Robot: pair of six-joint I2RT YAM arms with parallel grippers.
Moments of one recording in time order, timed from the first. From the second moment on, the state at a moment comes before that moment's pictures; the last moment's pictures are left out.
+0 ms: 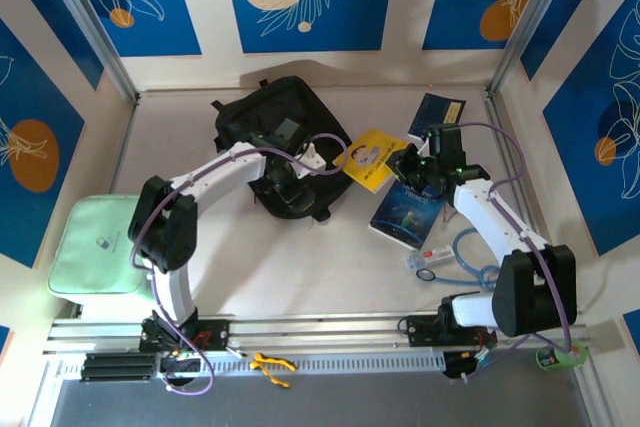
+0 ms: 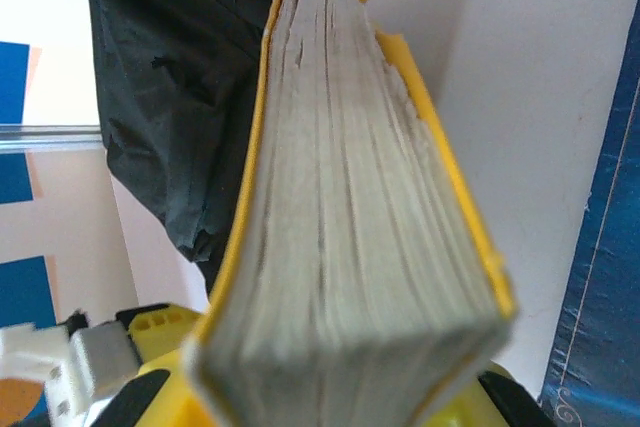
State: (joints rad) left arm -0.62 1.88 1.51 -0.91 0.10 0.31; right arm 0.16 1.31 0.92 -0.37 -0.40 0.92
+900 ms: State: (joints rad) left arm -0.64 1.96 1.56 -1.01 0.10 0.49; right arm 0.14 1.28 0.90 -0.37 -0.40 0.93
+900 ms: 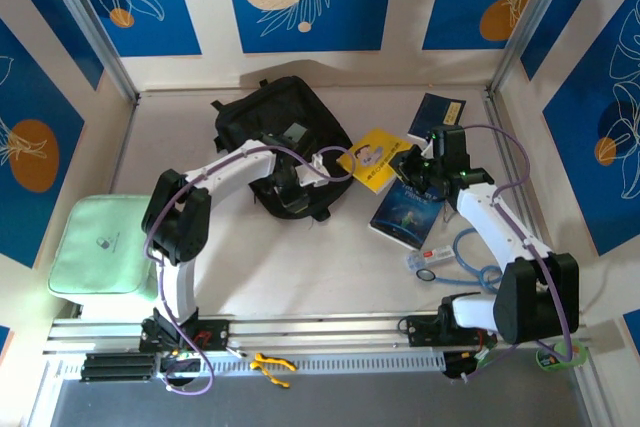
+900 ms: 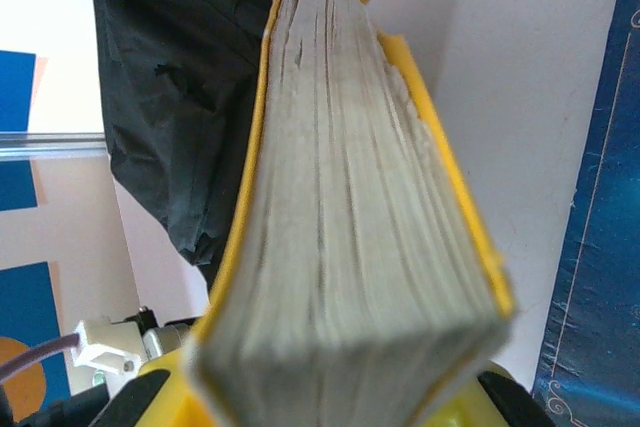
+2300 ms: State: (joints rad) left arm -0.61 1.58 1.40 -0.56 -0.06 0.31; right arm 0.01 0.94 0.81 -0.49 -0.50 0.90
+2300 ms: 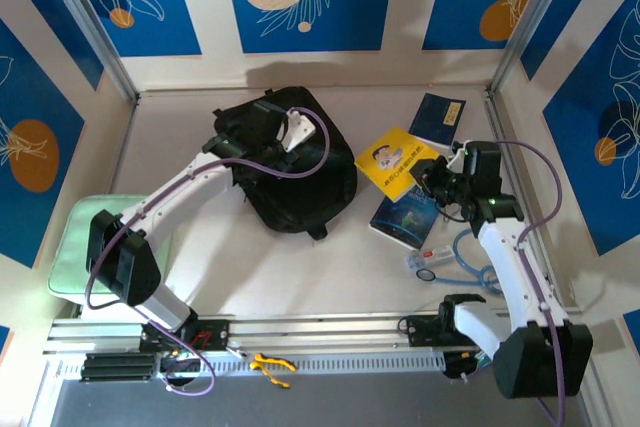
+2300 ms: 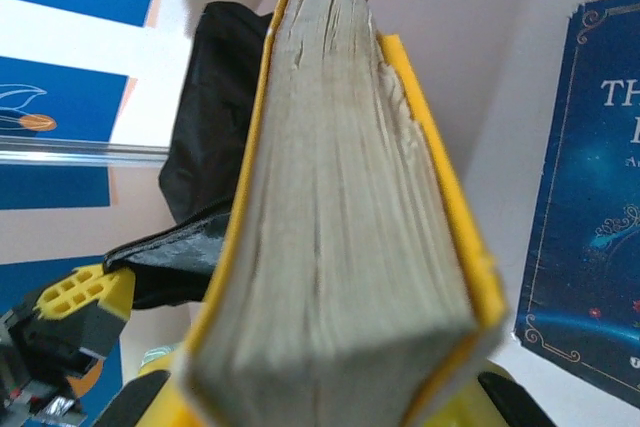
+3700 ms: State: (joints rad) left arm -0.59 1.45 1.27 -0.28 0.19 0.18; right arm 0.32 1.34 0.83 -0.05 -0.44 1.20
